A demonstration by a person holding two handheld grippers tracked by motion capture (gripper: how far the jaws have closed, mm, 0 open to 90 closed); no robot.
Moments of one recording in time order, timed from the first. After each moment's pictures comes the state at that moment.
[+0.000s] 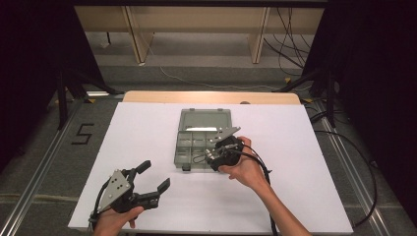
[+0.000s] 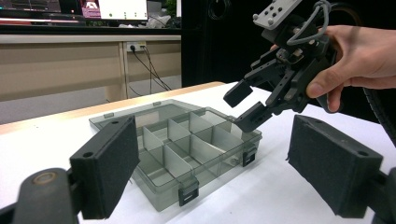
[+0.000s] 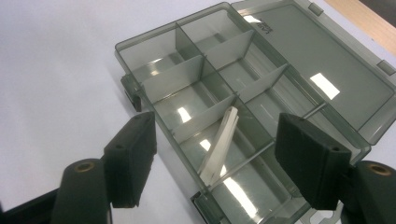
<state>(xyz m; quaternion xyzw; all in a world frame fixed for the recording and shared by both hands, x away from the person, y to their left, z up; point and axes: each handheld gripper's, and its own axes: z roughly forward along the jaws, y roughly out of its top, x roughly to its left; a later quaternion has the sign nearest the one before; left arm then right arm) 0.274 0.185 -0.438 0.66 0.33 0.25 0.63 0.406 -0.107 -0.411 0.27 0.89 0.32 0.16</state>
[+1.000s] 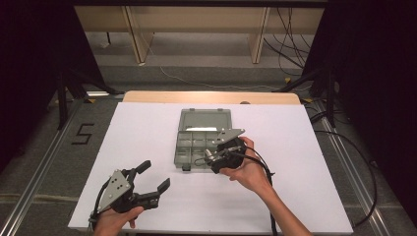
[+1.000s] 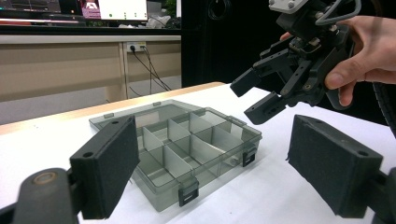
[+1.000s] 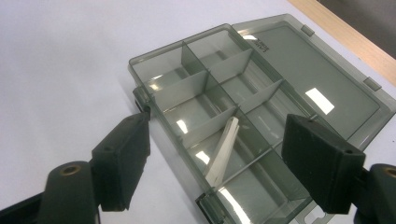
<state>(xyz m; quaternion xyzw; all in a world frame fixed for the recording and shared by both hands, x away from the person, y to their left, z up) 0.275 0.185 -0.439 0.66 0.33 0.25 0.63 0.394 -0.112 -0.400 0.25 0.89 0.35 0.17</state>
